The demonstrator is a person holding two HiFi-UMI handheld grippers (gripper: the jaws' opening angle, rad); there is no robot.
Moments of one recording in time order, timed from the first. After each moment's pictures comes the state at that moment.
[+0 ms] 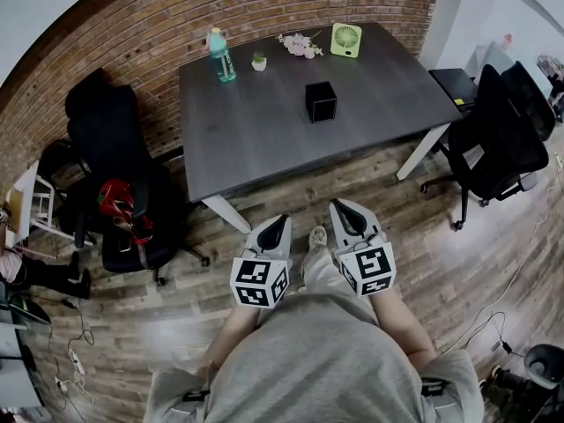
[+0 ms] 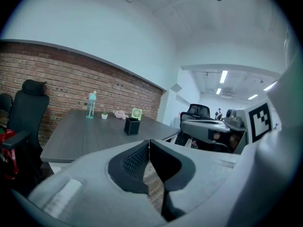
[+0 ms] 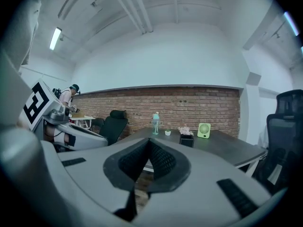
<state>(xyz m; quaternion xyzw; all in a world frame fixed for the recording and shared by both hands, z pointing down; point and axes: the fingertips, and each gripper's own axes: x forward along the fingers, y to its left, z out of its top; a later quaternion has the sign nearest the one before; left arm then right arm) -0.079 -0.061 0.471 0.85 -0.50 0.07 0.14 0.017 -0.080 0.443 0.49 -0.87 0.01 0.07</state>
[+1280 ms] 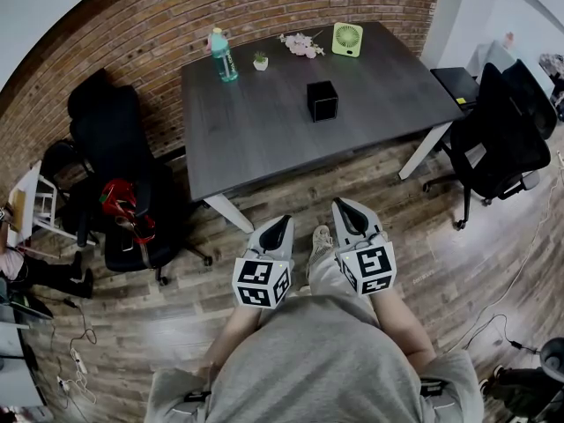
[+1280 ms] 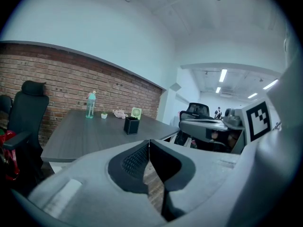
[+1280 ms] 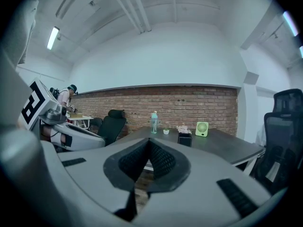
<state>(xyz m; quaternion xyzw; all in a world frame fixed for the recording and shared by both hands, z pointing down) -0.076 -0.054 0.473 0.85 -0.50 0.08 0.14 0.021 -0.078 0.447 0.50 -0.87 0.01 0.07</state>
